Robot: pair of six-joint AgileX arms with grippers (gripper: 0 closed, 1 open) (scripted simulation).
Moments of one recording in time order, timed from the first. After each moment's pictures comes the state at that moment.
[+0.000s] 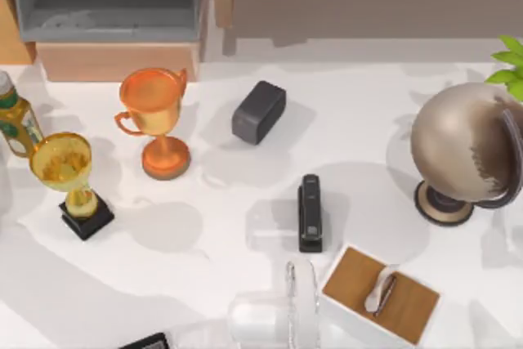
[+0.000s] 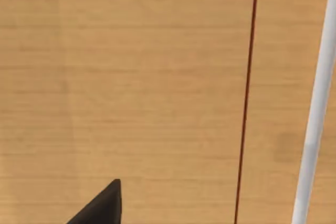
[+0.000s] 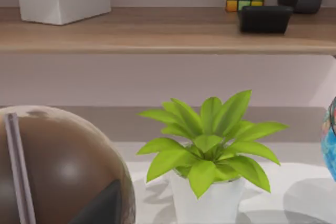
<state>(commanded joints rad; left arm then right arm) 0.41 2.29 1.11 1.17 0.46 1.58 0.00 0.00 0.00 0.00 0.00 0.00</state>
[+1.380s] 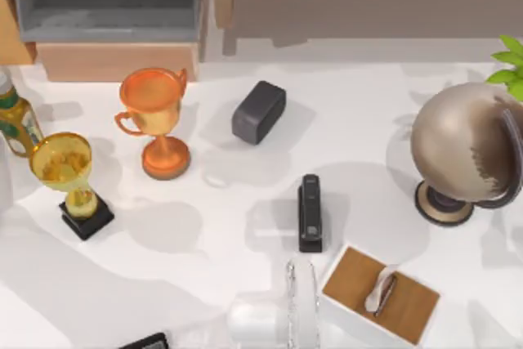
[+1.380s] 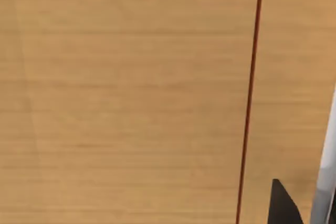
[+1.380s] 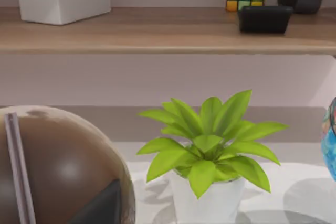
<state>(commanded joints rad) 0.39 2.33 1.21 1.11 0.44 1.58 0.00 0.00 0.00 0.00 0.00 0.00</state>
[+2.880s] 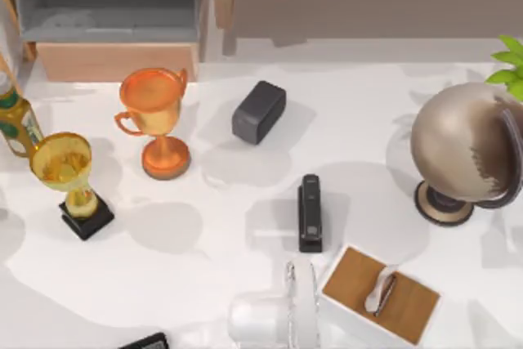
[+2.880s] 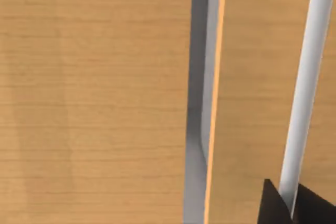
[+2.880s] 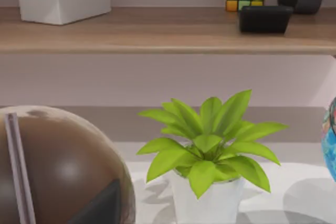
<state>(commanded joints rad) 0.49 2.21 0.90 1.27 0.52 1.58 0.00 0.00 0.00 0.00 0.00 0.00</state>
